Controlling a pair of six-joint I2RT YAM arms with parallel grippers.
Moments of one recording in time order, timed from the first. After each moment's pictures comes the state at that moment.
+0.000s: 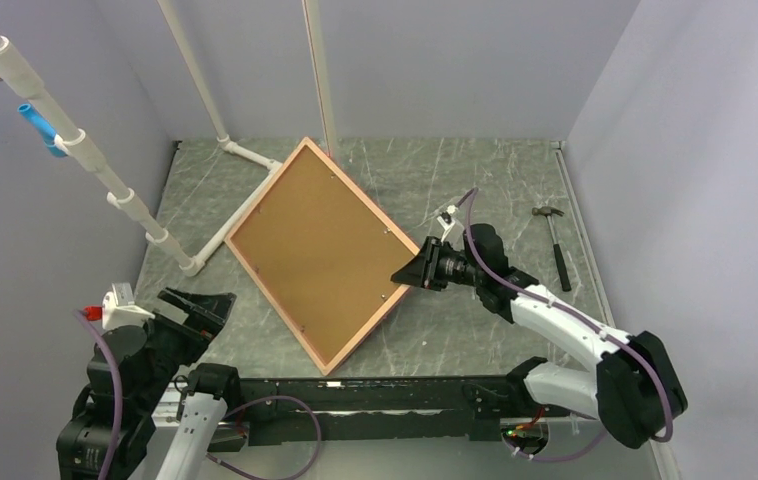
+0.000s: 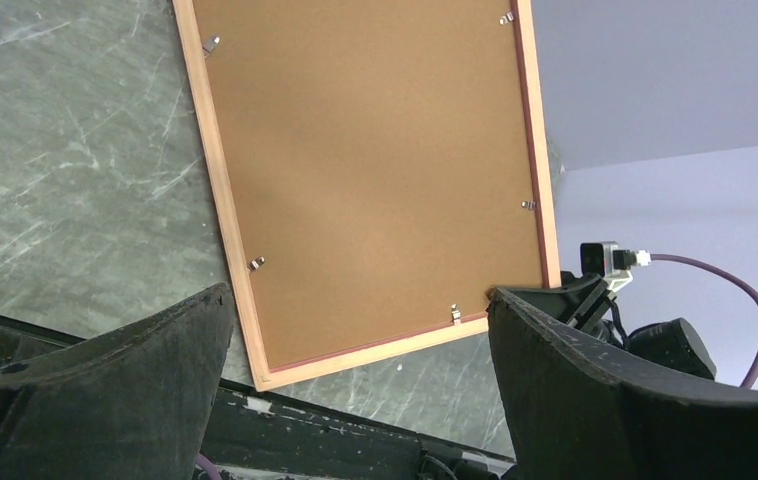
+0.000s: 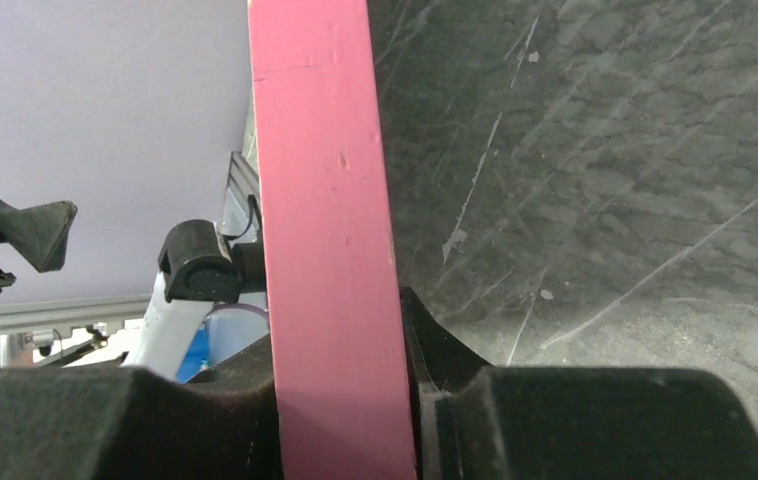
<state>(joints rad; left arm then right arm) -0.14 0.22 1.06 -1.24 -0.05 -1.00 0.53 1.11 0.56 0.10 -0.54 0.82</state>
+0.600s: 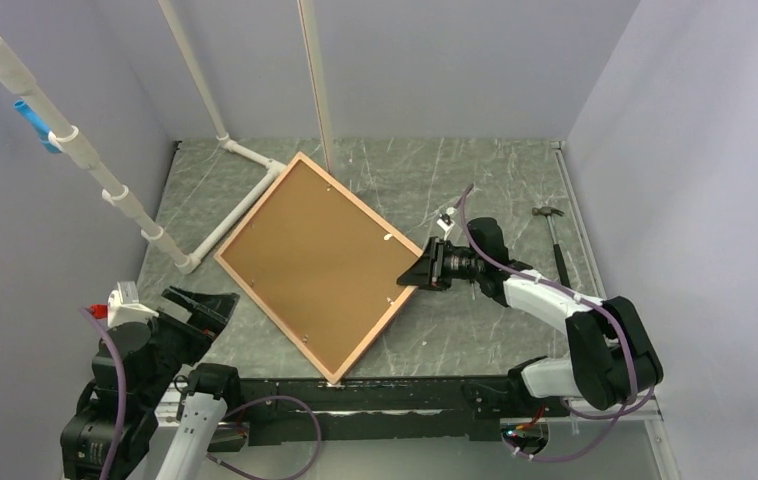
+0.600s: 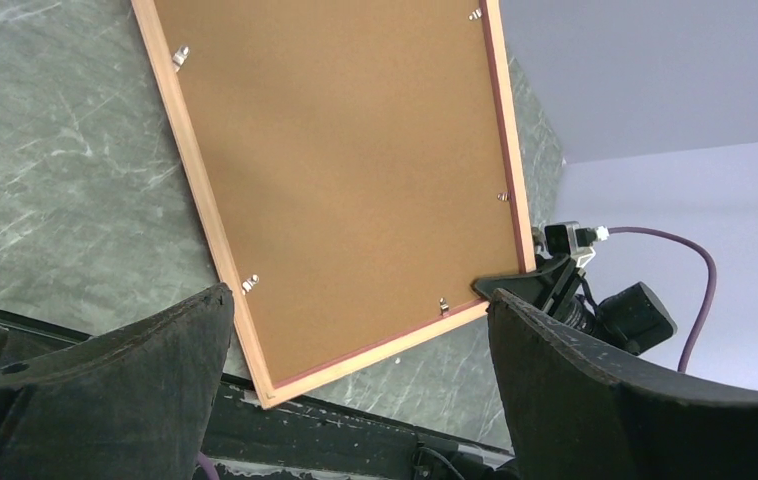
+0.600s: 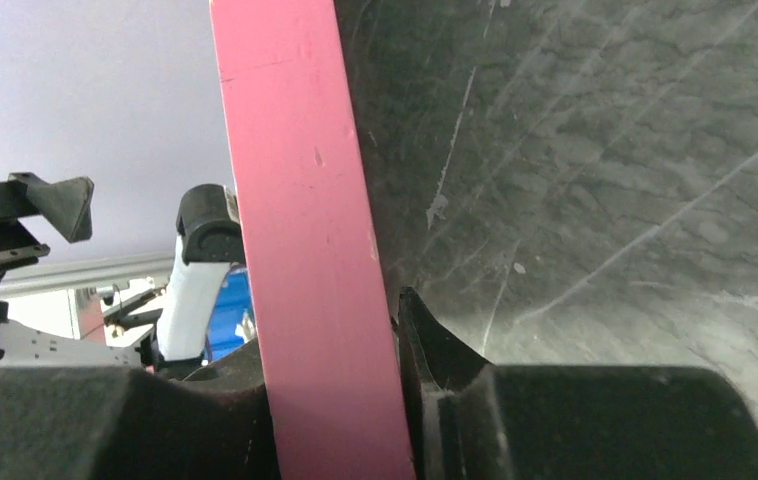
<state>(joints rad) -0.14 0.23 1.04 -1.24 -0.03 -1.01 0.40 1.33 0.56 0.18 -0.79 0.80</state>
